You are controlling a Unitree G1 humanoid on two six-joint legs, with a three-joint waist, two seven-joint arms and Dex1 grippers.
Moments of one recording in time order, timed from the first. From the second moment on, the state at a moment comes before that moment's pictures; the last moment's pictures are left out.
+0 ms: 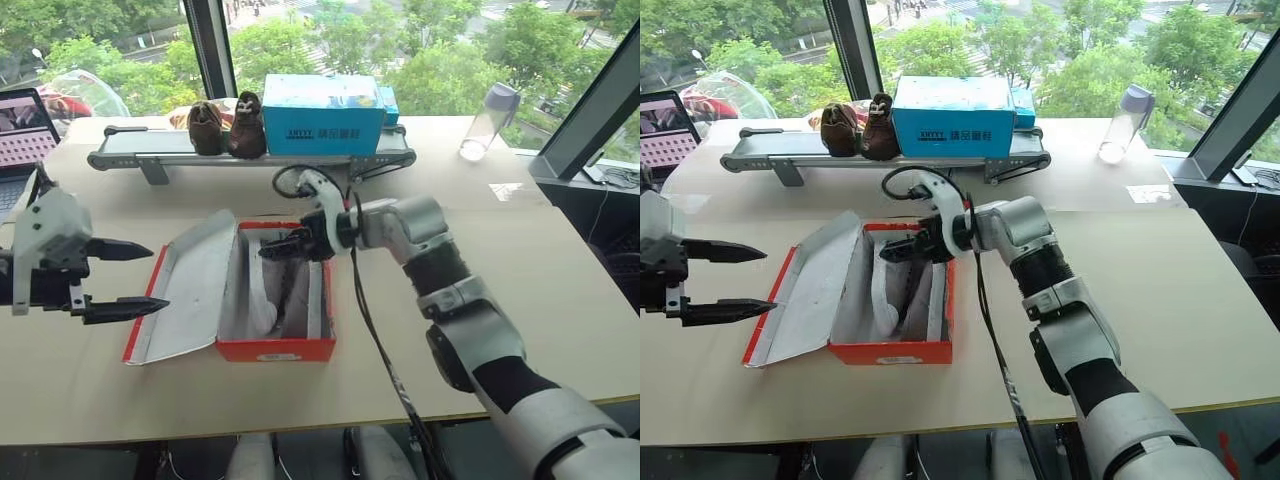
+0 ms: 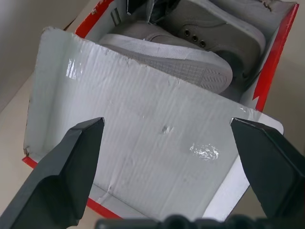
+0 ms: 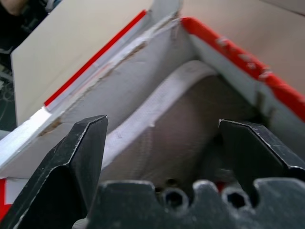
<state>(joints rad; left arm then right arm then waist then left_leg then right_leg) -0.08 1.24 0.58 -0.33 -0.68 0.78 -1.28 -1.21 -0.15 0.18 0.62 0.37 1.00 0.82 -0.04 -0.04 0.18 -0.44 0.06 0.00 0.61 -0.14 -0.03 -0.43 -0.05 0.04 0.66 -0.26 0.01</state>
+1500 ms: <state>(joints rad) 0.05 1.15 0.80 -0.53 -0.86 0.92 -1.12 -1.37 -0.07 0.14 0.99 0.25 0.98 1.04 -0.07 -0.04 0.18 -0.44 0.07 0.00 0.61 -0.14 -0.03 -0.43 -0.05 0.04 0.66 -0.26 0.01</state>
